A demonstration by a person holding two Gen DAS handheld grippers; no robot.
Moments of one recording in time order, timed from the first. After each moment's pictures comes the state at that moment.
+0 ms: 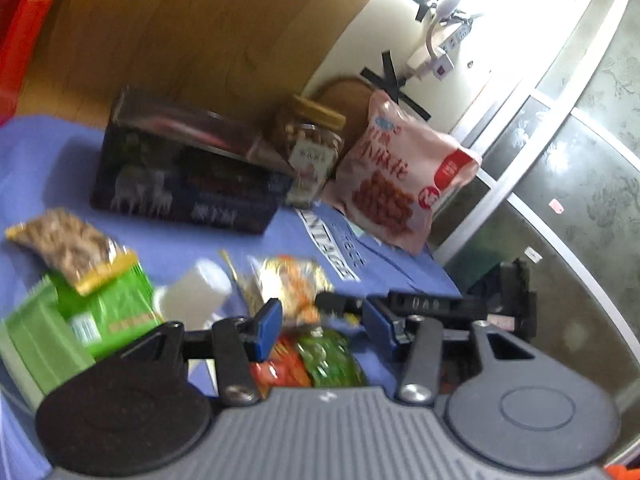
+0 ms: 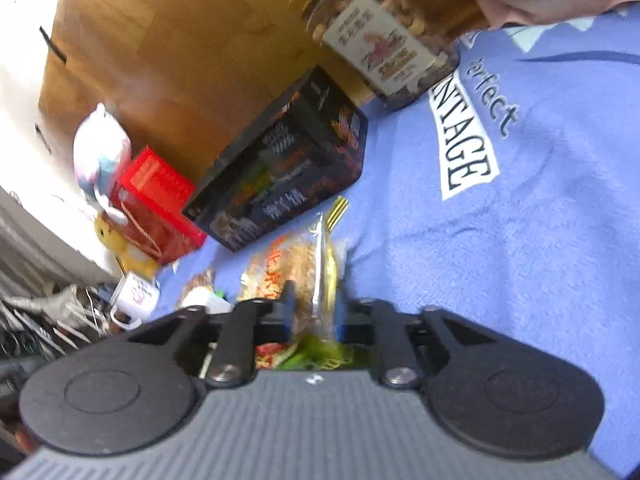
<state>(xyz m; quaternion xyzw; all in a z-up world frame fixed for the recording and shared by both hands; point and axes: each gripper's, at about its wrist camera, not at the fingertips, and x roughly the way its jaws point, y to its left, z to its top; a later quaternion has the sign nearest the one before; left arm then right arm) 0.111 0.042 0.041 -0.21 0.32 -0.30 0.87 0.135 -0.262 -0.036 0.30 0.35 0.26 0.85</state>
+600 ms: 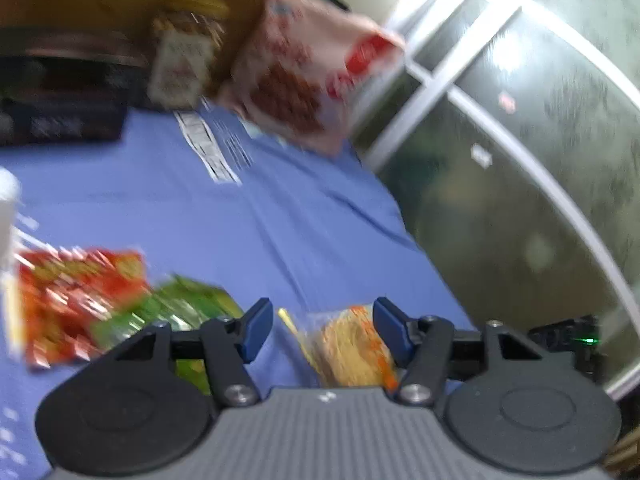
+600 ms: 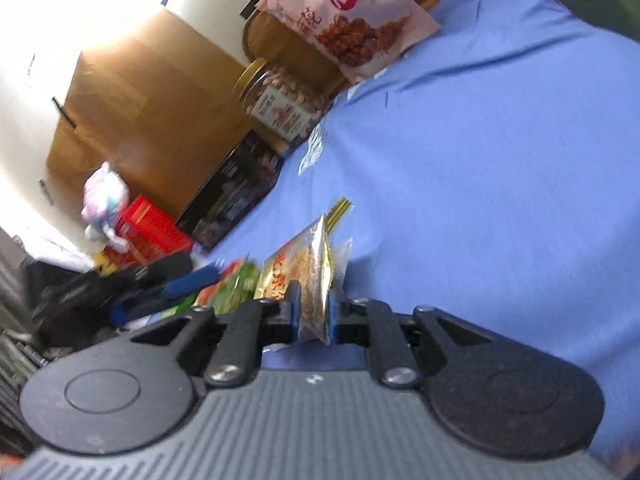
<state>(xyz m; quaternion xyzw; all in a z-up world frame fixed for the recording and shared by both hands) 0.090 -0.080 0.022 -0.14 0.40 -0.40 0.81 -0.042 -0.370 -0.053 0.35 0.30 0.17 0.87</state>
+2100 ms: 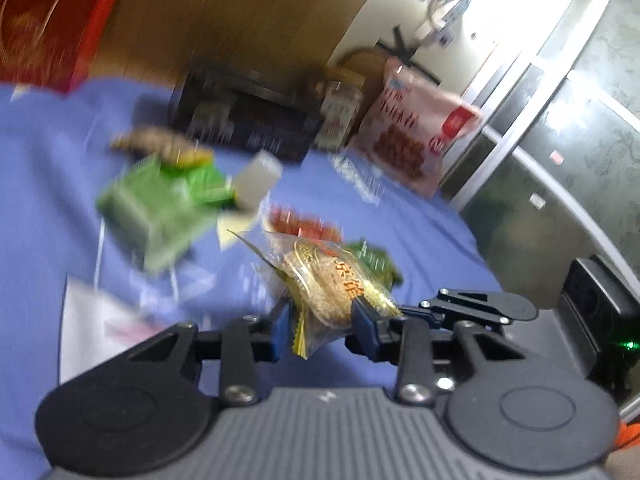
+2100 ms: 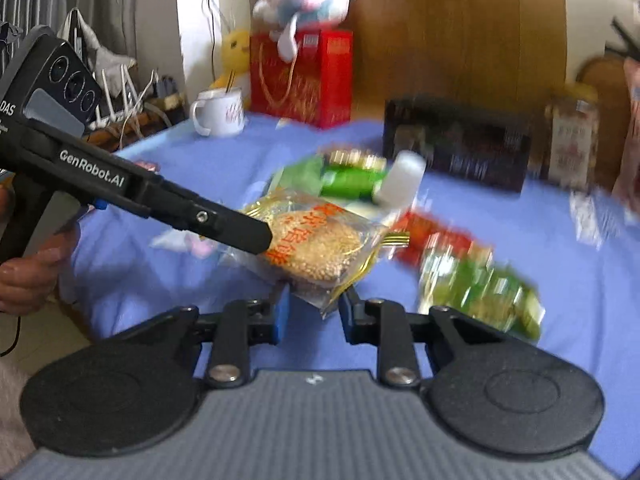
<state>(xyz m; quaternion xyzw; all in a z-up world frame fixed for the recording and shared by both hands) 0.006 0.090 0.037 -0.17 0.34 -0.26 0.88 -0.008 -0.134 -0.012 -0.09 0.24 0.36 0.89</state>
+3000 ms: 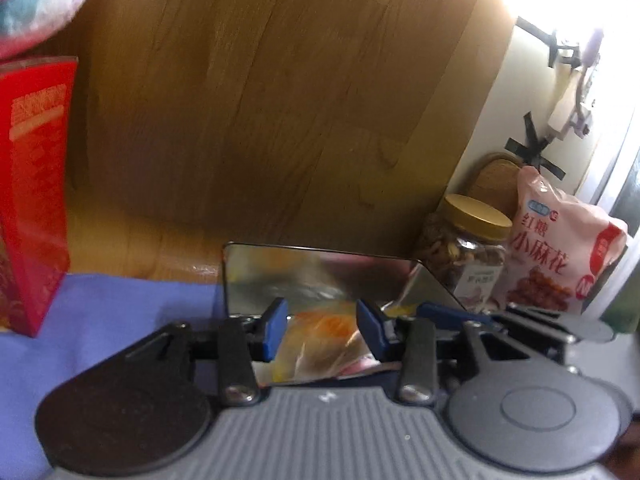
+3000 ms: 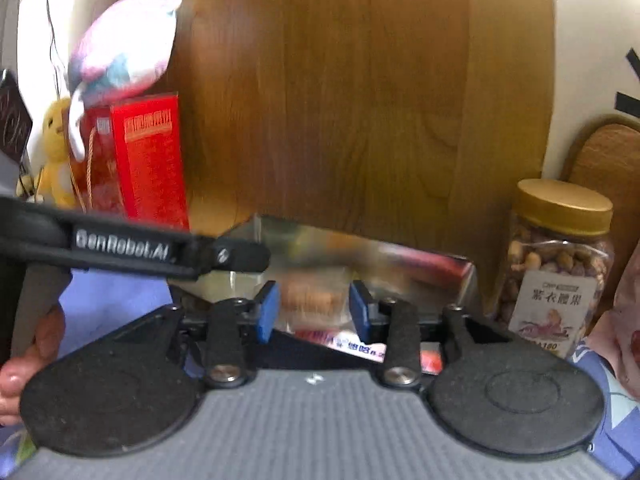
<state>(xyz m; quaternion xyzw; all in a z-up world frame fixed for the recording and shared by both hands) 0.269 0.098 0.068 -0.13 0.28 -0.16 0.94 0.250 -0.090 0.045 -0.07 0.21 0.25 0.94</state>
